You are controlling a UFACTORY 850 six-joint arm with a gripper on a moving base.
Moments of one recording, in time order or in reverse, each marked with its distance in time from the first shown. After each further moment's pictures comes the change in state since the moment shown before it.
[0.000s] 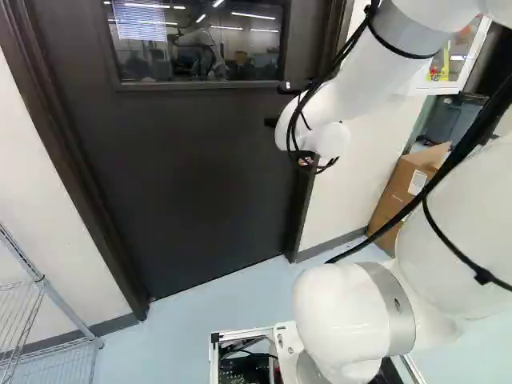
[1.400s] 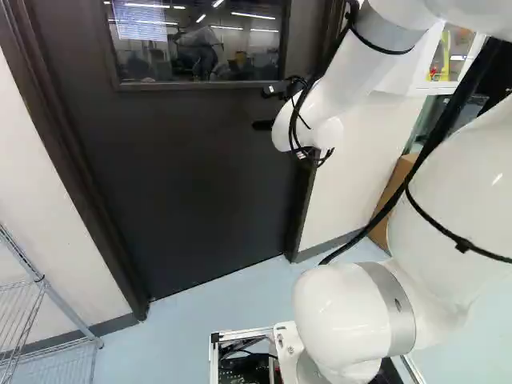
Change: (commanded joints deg) arm 0.9 -6.4 -5.4 -13.5 0.0 0.0
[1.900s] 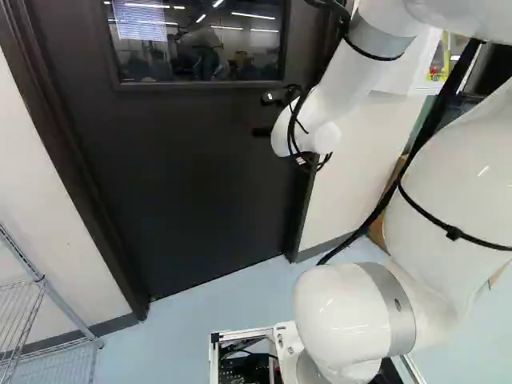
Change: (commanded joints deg) arm 0.0 -2.6 0.6 0.0 0.0 0.0
